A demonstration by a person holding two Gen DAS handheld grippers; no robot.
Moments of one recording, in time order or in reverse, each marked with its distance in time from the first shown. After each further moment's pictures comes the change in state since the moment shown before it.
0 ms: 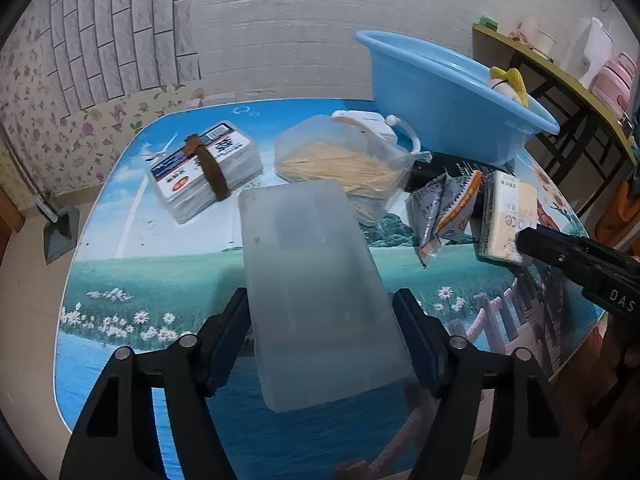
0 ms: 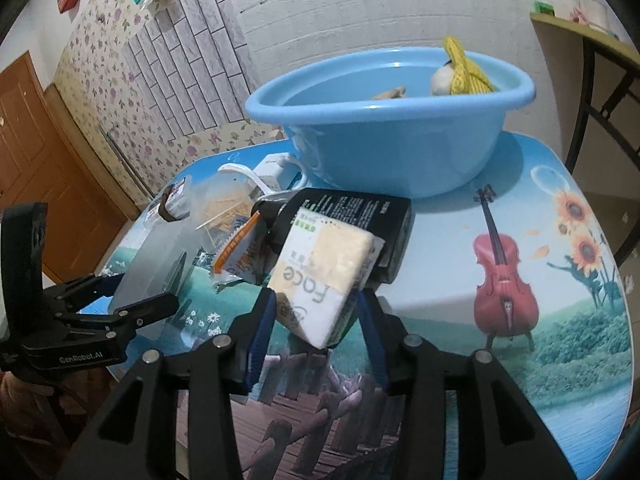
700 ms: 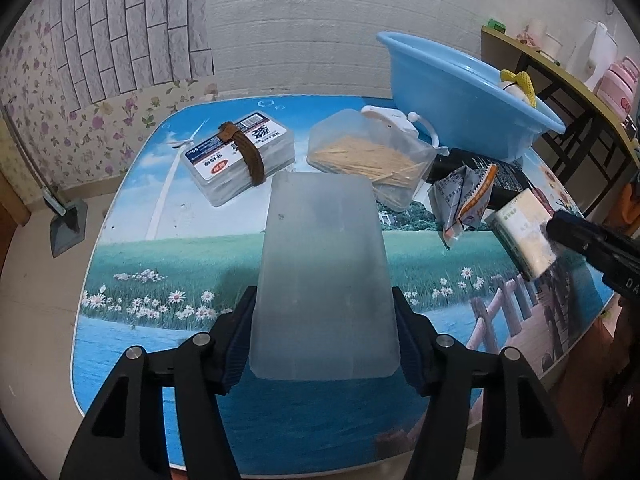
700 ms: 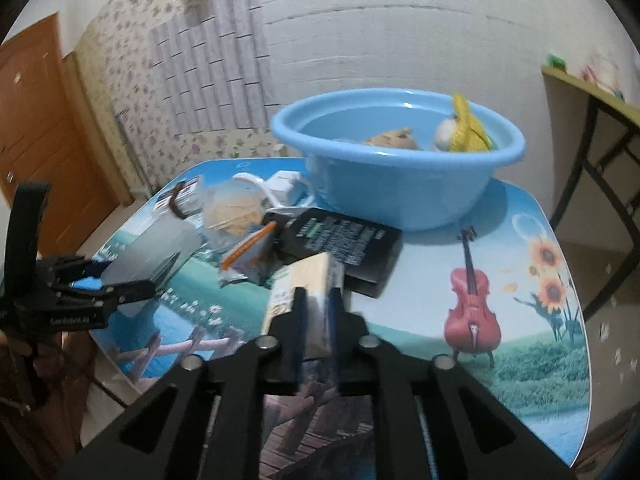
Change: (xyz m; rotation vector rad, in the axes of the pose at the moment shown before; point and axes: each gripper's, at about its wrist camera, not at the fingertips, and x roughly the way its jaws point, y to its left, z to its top) left arm -0.010 0.020 -0.010 -0.007 0.005 0.021; right arm -0.023 0.009 -0.003 -0.102 -0.051 -0.068
